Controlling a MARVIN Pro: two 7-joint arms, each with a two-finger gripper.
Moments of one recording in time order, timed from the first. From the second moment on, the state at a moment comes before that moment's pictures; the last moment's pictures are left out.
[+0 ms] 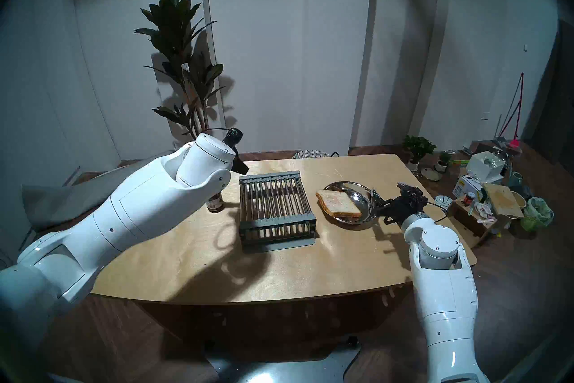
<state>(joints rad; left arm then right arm) 0.77 -1.03 -0.65 -1.64 -0.77 0.96 0.65 -1.58 -1.35 1.85 -1.54 0.02 0.09 0.34</state>
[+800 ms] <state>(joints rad) 0.75 -1.07 -0.60 -1.66 -0.76 0.96 0.71 -1.58 -1.33 1.89 -1.51 0.06 0.07 0.40</state>
